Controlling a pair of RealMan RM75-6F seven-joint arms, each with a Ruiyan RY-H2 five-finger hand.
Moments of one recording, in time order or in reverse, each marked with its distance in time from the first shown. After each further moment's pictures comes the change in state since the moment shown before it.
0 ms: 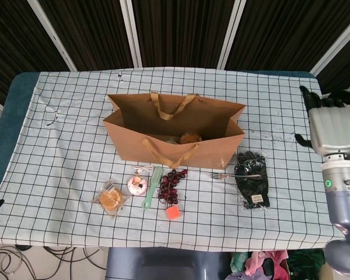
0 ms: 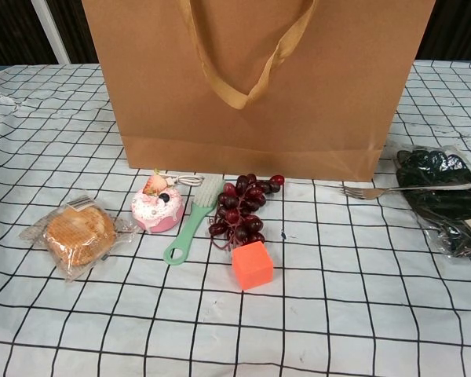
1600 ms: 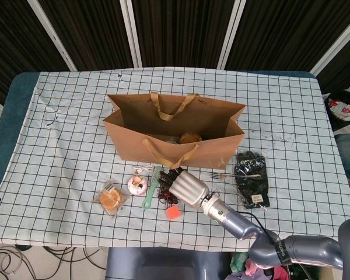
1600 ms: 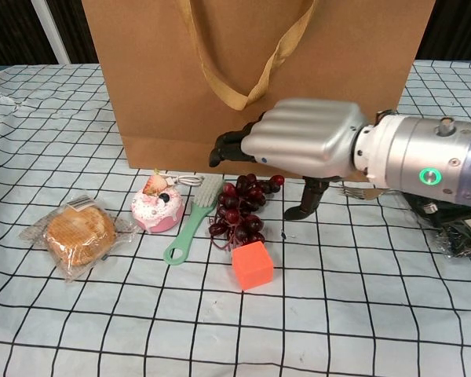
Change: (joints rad) left arm -0.002 0.007 -0.010 0.009 -0.026 -0.014 -0.013; right arm 0.221 -0.760 -0.175 0.373 -0.578 -0.399 -0.115
